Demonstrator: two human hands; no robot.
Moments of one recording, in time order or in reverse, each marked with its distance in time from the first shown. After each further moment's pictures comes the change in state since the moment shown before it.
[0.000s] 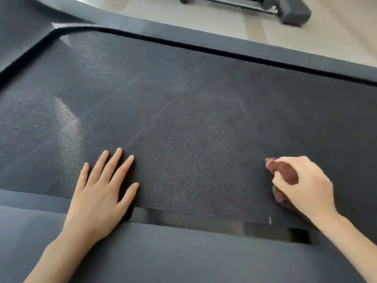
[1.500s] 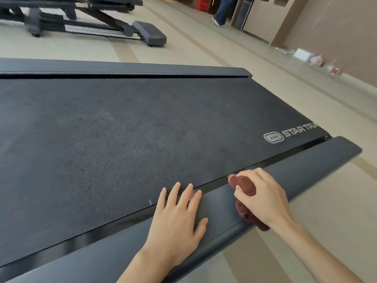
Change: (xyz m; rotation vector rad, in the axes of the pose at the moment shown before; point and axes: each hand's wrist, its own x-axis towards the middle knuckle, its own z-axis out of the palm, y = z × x) left_hand -0.058 0.283 0.059 -0.003 -0.160 0.863; right_hand -0.157 0.094 -0.096 -0.056 0.098 0.416
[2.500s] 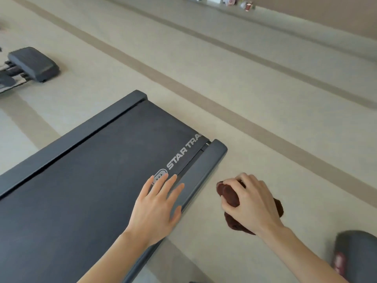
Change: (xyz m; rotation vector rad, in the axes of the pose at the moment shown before) left_hand 0.225 0.362 -0.321 0.141 -0.070 0.488; right_hand 0.051 0.202 -0.468 -0.087 -0.044 0.295
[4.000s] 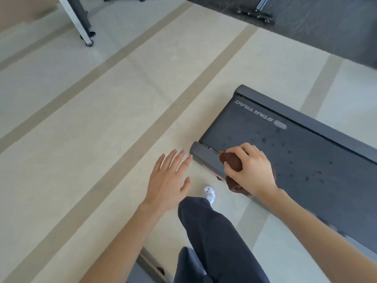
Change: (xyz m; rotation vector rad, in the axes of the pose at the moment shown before) left_hand 0.313 0.468 -0.212 -0.014 -0.280 1.514; right_hand -0.164 0.199 -0.340 -0.021 0.588 1.541
